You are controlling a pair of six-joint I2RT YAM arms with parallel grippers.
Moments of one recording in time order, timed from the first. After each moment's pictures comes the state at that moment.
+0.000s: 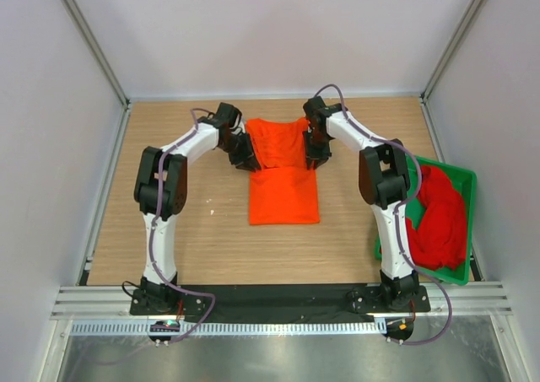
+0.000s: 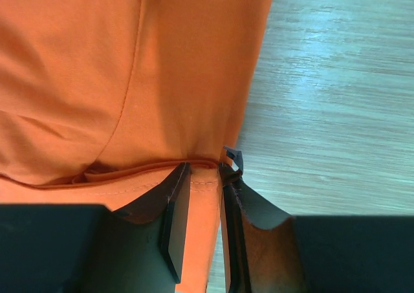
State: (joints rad) left arm -0.34 2.14 1.66 -0.66 0.44 -0.60; right arm 0.37 2.30 1.94 -0.96 -0.04 0.31
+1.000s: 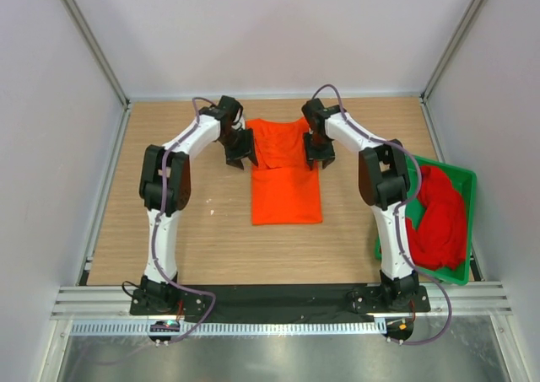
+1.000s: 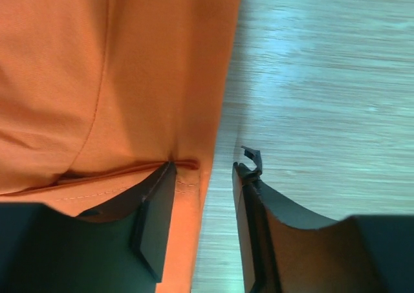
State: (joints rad) left arm -0.34 2.24 1.85 -0.85 0.34 -0.46; right arm 0.38 2.29 1.91 -0.95 0.08 0.28
